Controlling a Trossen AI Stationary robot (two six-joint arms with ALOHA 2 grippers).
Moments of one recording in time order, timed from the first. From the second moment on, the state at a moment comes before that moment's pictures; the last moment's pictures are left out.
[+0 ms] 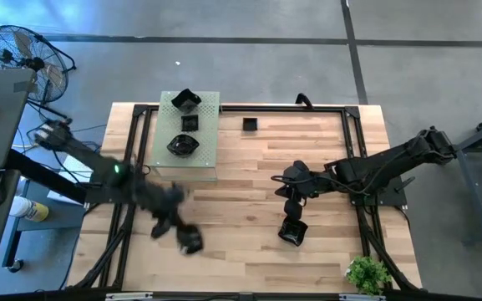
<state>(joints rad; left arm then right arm) -0.53 1.01 0.88 -0.52 0.06 -0.87 0.26 1.25 0.89 -0.38 0.21 0.57</state>
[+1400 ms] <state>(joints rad) 0.96 1.04 1.12 -1.27 0.48 -0.19 0.26 1.25 0.89 -0.36 0.21 0.54</state>
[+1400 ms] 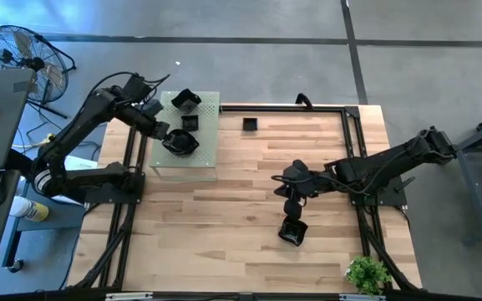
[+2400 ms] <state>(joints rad) 0.96 1.11 1.13 -1.26 0.53 -0.16 0.26 1.25 0.89 -0.35 0.26 0.57</state>
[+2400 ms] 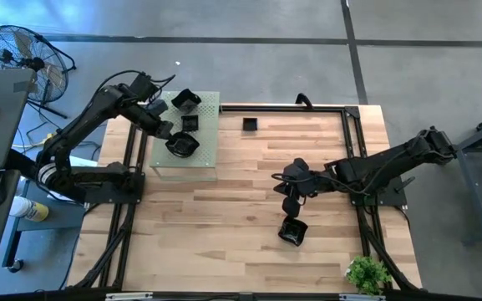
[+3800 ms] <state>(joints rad) 0.90 0.76 1.08 -0.72 0.48 -0.14 -0.41 1.29 0.89 -0.25 0.02 0.68</state>
